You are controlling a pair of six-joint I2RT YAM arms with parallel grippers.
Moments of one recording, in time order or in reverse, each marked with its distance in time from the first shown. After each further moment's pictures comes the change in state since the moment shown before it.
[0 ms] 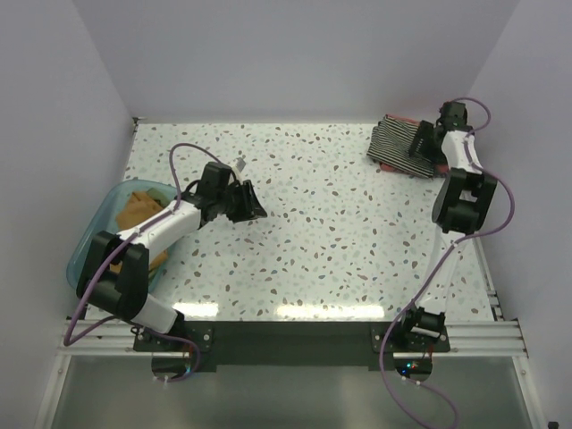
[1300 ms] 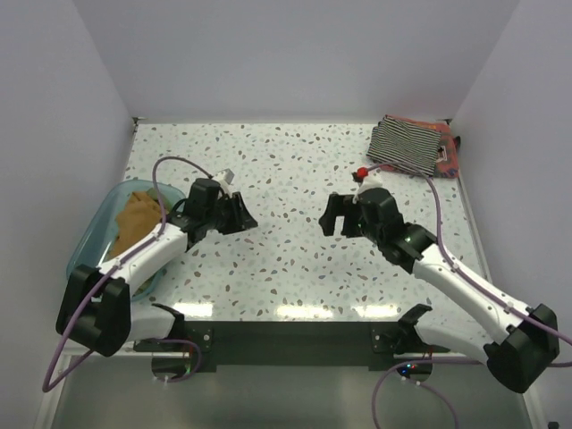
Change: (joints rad) left arm 0.000 -0.214 -0.176 0.029 -0.066 0.008; right arm 0.864 -1.333 -1.290 0.298 0.154 0.301
